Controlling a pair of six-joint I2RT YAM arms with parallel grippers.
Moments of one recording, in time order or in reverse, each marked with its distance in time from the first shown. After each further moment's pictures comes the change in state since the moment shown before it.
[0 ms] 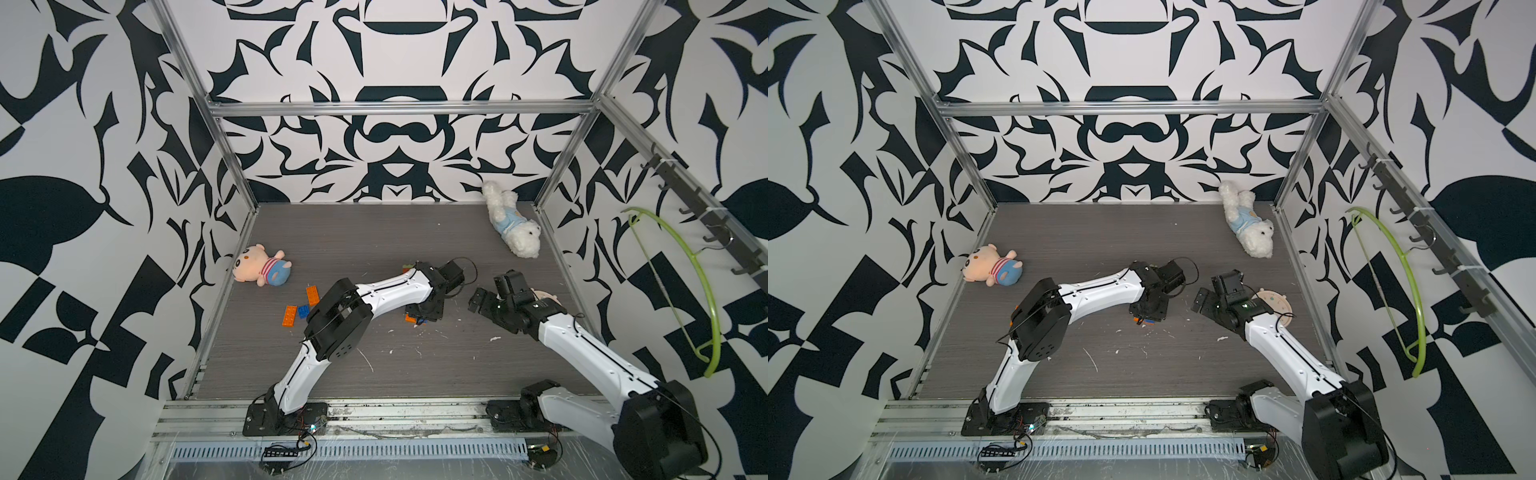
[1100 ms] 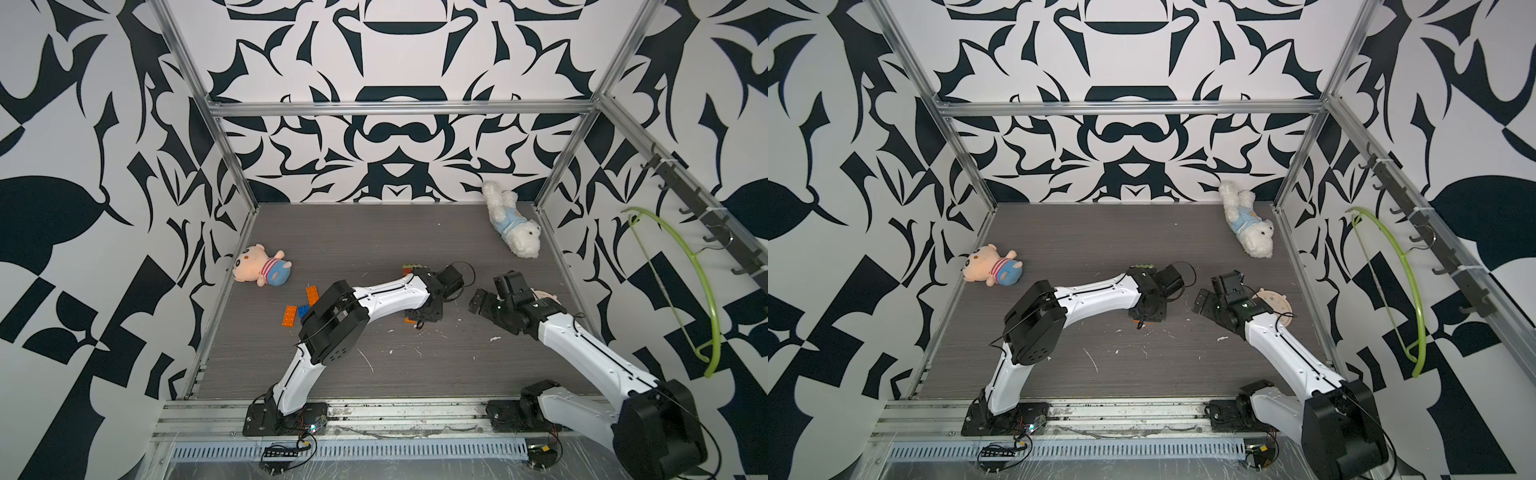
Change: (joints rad) left arm 0.002 -0.066 -0.114 0.101 -0.063 -0.130; right arm -0.001 0.027 0.007 -0.013 -0.006 -0.006
